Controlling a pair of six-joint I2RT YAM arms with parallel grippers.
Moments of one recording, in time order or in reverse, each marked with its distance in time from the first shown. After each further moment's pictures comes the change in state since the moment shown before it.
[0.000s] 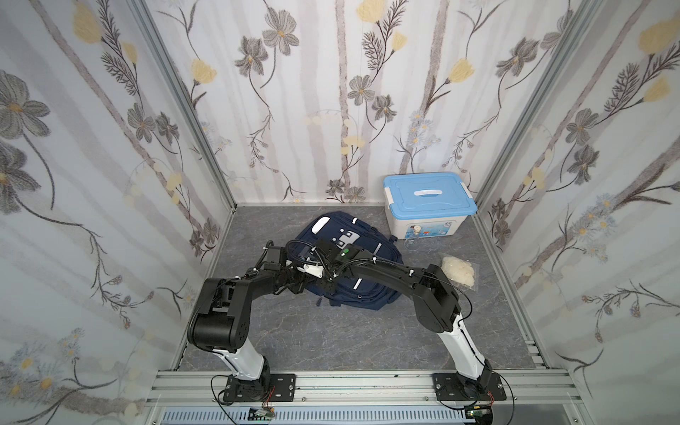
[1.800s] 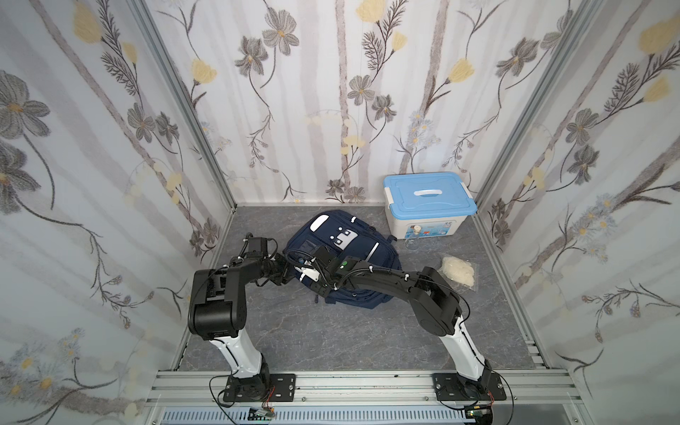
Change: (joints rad) left arm 0.195 0.111 0.174 -0.184 0.014 0.160; right arm 0.029 -0.024 -0.163 0.289 0.109 0.137
